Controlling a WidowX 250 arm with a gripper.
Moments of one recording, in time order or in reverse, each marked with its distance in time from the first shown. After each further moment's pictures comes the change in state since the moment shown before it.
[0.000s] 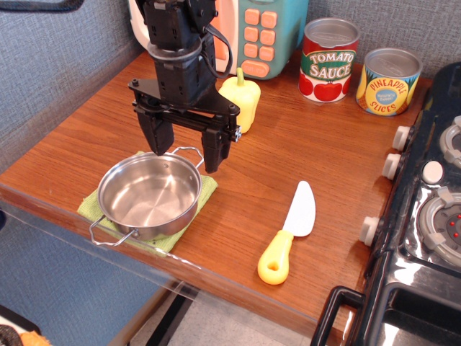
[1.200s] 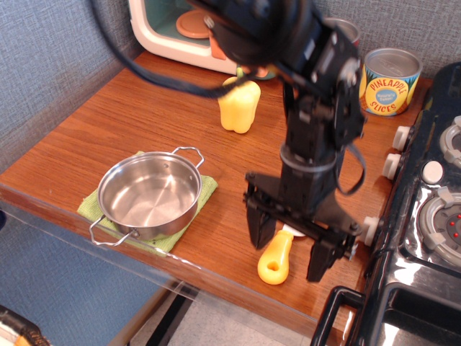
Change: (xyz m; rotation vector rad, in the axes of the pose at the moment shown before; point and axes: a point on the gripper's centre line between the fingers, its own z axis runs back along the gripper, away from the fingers) arm -0.030 -0.122 -0.062 -0.035 0.155 -0.200
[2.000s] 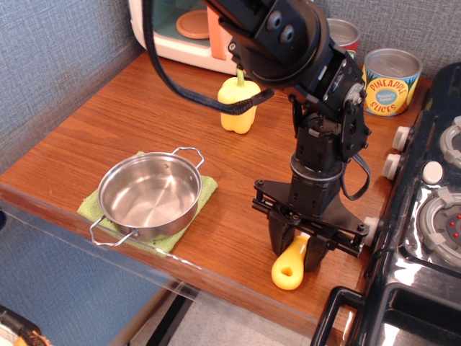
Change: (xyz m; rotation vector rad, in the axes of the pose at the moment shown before) arm 0.012 -0.003 -0.019 0.003 -0.012 0.053
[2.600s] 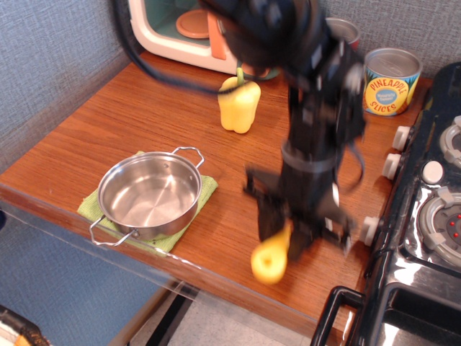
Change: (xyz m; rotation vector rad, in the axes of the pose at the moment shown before) arm -0.004 0.022 0.049 0.085 -0.048 -0.079
